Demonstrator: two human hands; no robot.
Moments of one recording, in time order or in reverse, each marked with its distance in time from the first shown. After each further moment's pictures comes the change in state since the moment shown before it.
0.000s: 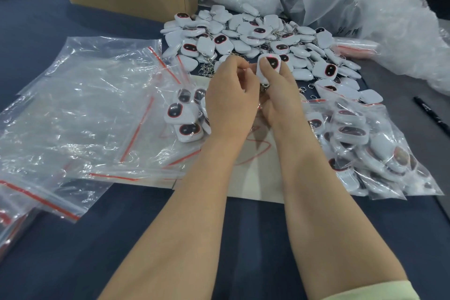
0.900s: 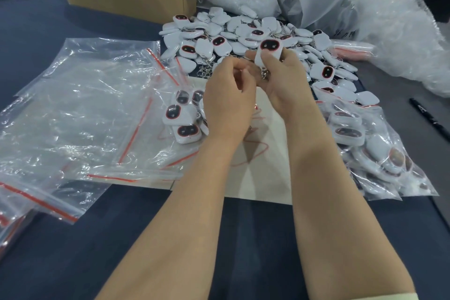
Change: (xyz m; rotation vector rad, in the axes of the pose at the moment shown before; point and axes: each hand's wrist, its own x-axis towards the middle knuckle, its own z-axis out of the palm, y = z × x) left_hand 0.001 0.004 -0.002 -0.046 -0.006 -0.011; right_hand -0.013 -0.034 0.011 -0.116 -0.044 -0.062
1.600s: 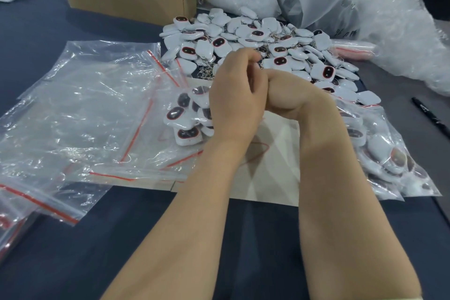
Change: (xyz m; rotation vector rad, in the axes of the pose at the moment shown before) left_hand -0.005 0.012 -0.001 -0.027 0.040 0.199; right_hand -0.012 -0.014 -0.007 -0.657 -0.606 0.183
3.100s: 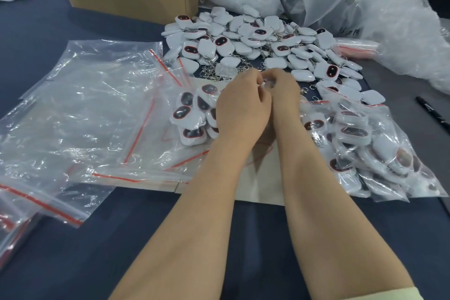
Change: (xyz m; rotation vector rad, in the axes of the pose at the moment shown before) left_hand 0.000 -0.013 0.007 0.329 -0.327 -0.130; right_hand 0.034 0.041 0.002 -0.448 0.808 0.111
